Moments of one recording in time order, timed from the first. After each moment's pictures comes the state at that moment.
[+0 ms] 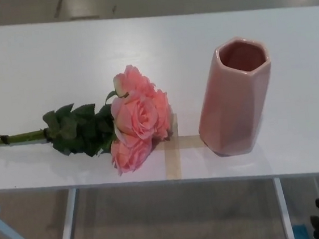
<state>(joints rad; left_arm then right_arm) -0.28 0.46 0.19 1.21 0.03 -0.07 -0.06 -0.38 -0.28 -0.21 1.23 -0.04 -0.06 -0.05</state>
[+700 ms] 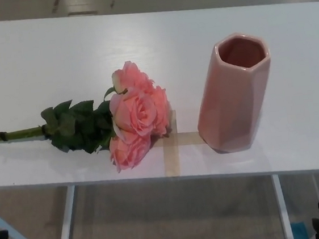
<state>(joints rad) -0.22 0.50 0.18 1.08 0.01 -0.18 -0.24 -0.38 -0.28 -0.21 1.26 -0.03 -0.08 -0.07</state>
